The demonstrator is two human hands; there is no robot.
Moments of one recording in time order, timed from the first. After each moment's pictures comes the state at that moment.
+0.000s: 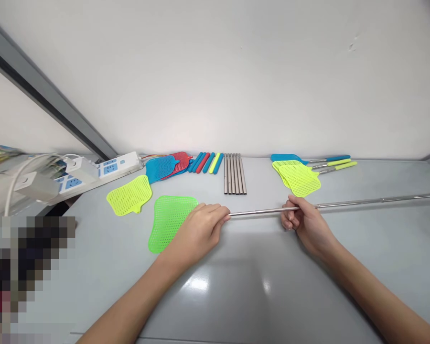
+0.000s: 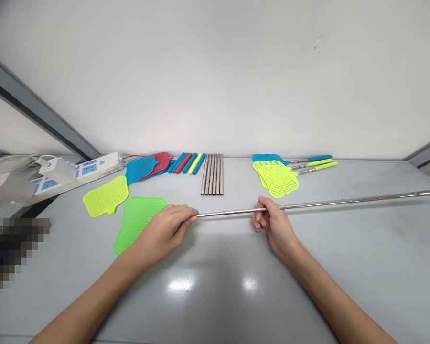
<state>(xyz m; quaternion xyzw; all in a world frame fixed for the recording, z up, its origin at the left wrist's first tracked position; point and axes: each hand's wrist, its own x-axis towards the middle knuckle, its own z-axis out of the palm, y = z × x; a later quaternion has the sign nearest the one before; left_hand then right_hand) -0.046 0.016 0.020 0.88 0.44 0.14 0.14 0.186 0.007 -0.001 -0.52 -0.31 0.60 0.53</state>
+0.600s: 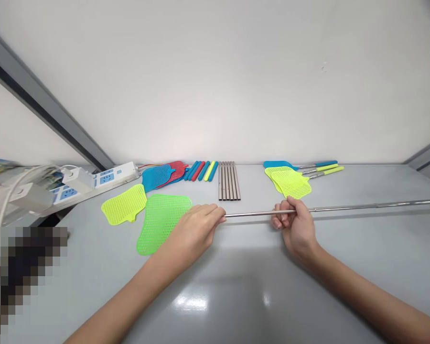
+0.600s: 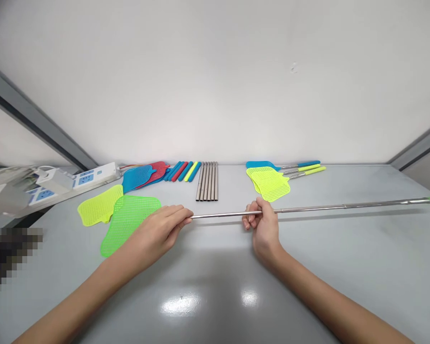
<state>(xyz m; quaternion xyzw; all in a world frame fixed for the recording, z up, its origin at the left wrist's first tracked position) -0.043 0.017 0.036 0.89 0.43 0.11 0.07 0.165 0.010 0.000 -0.44 -0.23 0.55 0.67</state>
